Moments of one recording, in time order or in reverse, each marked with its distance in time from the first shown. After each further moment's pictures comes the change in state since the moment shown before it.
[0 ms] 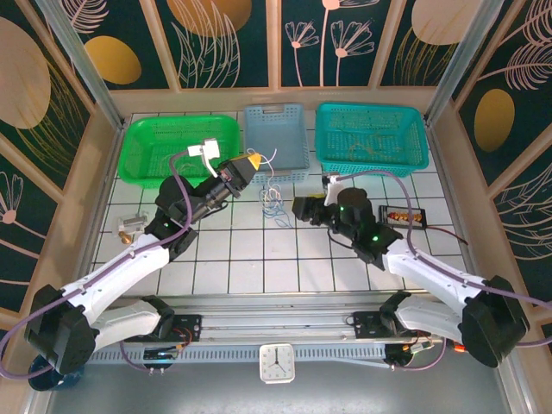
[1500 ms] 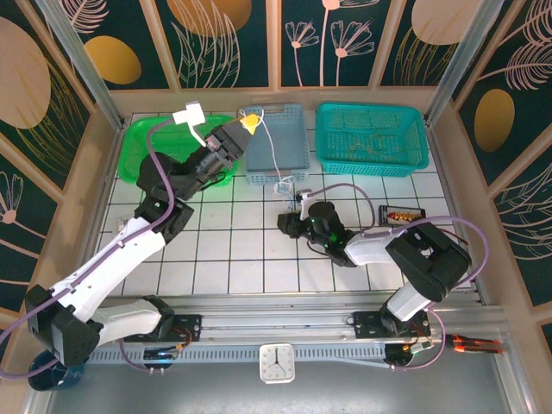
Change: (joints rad) left arm 0.000 0.057 0.347 -0.019 0.031 -0.105; right arm 0.072 0.514 -0.167 0.518 0.012 0.031
